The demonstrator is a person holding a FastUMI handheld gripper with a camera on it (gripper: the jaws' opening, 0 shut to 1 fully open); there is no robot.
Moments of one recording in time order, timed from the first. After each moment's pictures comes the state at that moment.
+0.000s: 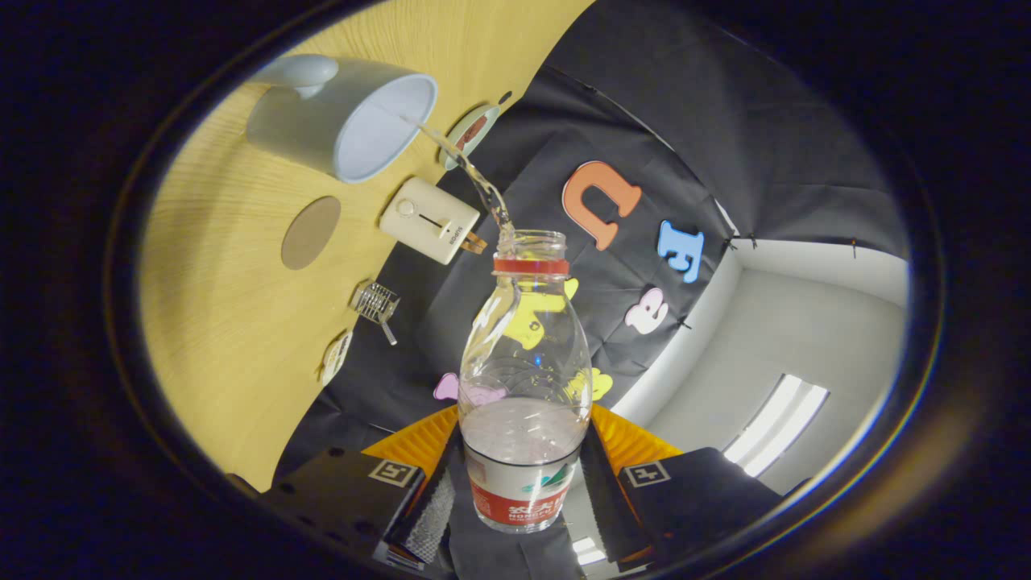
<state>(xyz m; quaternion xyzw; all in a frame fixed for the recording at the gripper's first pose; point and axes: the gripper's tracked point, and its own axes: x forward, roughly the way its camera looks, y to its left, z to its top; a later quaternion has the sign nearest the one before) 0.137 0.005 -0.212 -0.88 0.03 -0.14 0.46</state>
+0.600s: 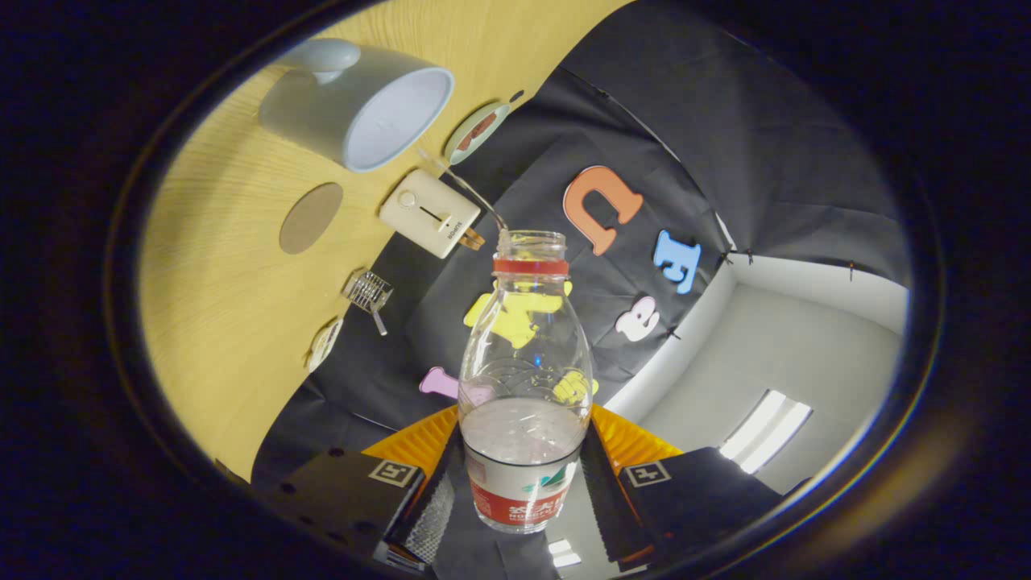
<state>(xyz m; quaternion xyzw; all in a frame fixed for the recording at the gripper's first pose) 0.136 0.016 -0.209 -0.90 0.01 -0.13 0.41</state>
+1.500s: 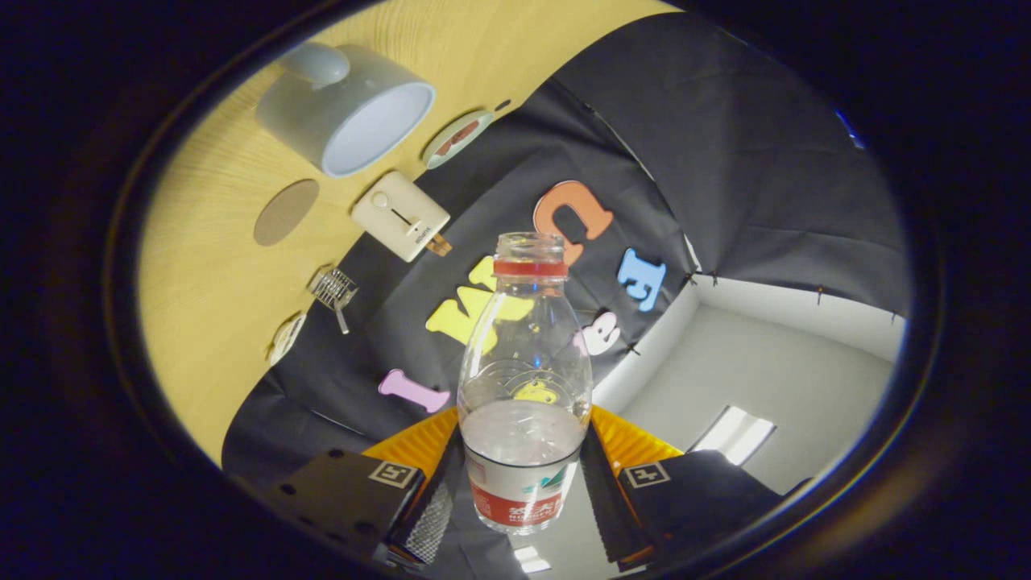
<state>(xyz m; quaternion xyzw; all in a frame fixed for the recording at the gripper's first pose) 0.129 0.039 -0.189 -0.91 -0.05 -0.15 0.39</state>
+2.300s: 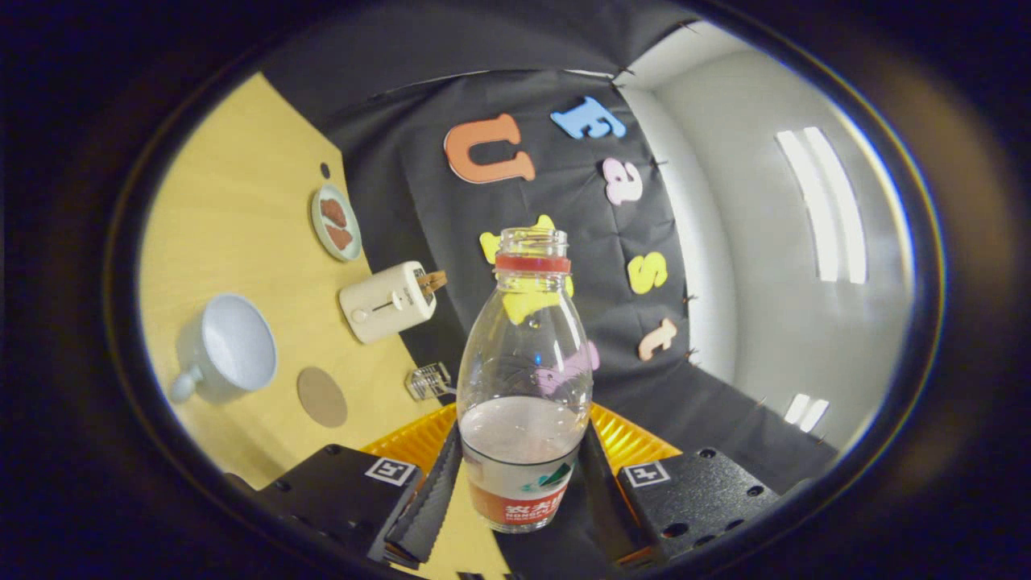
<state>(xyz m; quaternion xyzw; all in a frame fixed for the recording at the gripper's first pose) 0.143 0.010 -0.210 -0.51 0.09 -0.14 0.85</state>
